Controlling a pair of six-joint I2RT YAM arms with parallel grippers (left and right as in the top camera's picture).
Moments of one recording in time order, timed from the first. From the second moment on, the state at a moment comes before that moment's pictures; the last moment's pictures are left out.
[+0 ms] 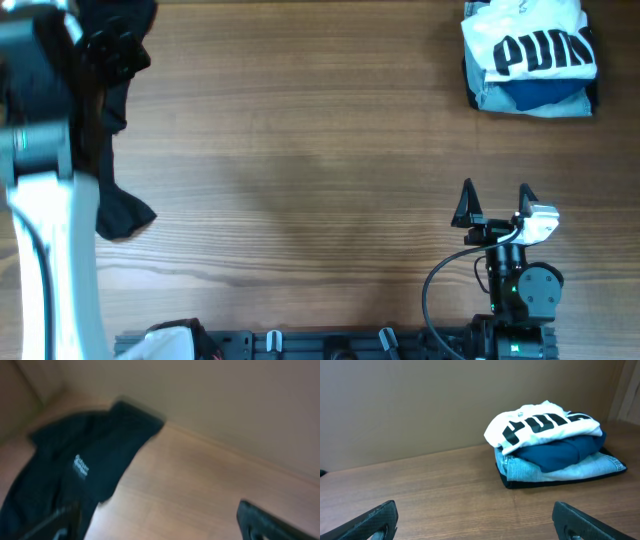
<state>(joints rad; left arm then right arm) 0.13 1.36 1.53 -0.67 -0.11 -0.24 -0.06 0.02 0.01 0.00 -0.03 0.18</state>
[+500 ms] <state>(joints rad) 0.13 0.25 0.18 0.05 -0.03 -0.24 -0.06 0.02 0.01 0.00 -0.04 0.17</state>
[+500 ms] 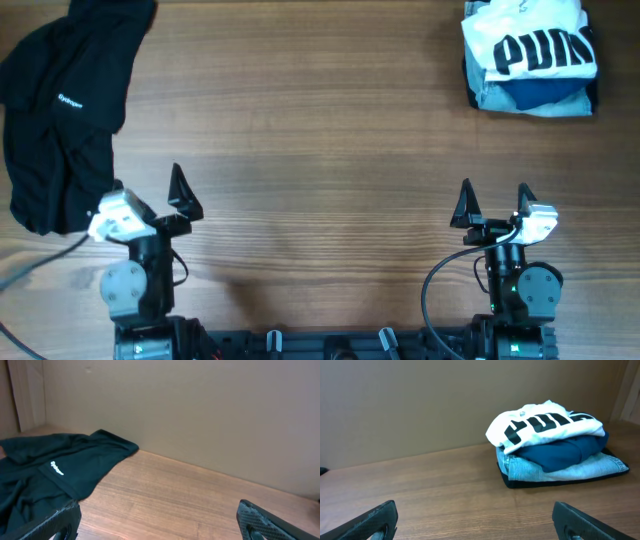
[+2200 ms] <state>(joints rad) 0.13 0.01 0.01 -0.07 -0.02 -0.24 -0.06 0.02 0.01 0.00 -0.04 0.17</state>
